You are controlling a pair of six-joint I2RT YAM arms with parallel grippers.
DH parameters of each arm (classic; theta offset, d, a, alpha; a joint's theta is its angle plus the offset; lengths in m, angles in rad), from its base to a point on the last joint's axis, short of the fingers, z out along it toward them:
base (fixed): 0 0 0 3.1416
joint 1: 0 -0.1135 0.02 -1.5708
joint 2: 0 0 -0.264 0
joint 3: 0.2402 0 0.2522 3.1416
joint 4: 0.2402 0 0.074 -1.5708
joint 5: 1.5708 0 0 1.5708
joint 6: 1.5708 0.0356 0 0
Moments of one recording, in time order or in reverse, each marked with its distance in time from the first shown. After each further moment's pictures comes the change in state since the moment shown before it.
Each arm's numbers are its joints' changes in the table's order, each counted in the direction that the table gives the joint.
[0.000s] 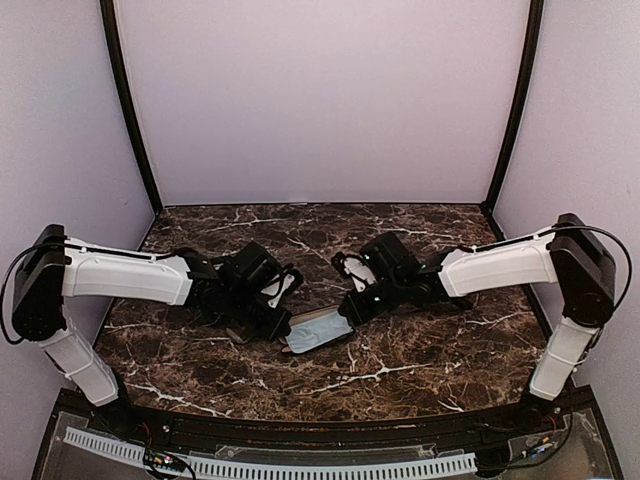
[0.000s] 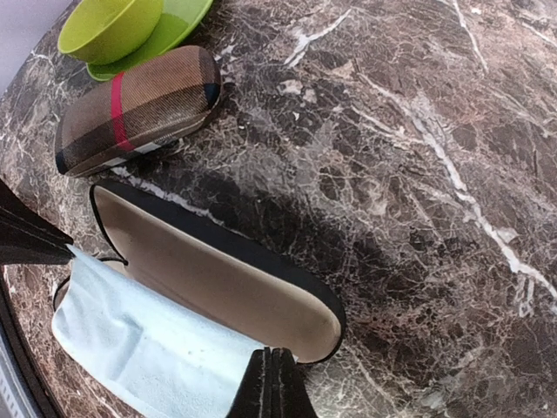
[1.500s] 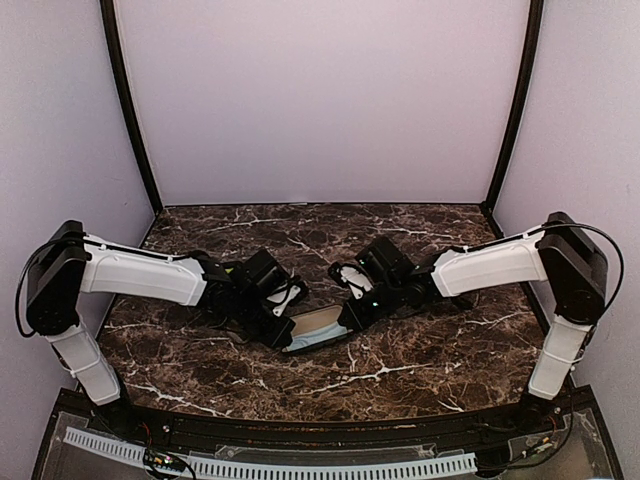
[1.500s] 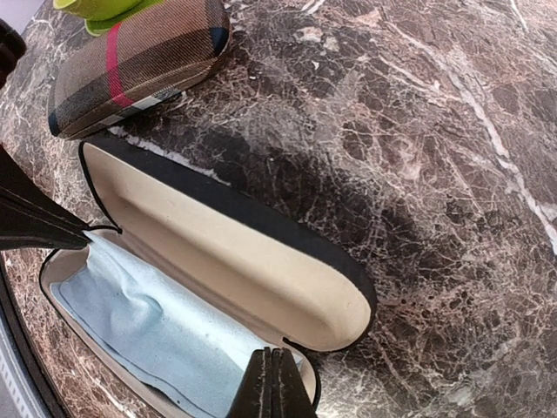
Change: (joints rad) left arm -0.001 -0.090 0.026 0.032 0.051 0.042; right arm 0.001 -0.052 0.023 0.060 -0.065 -0.020
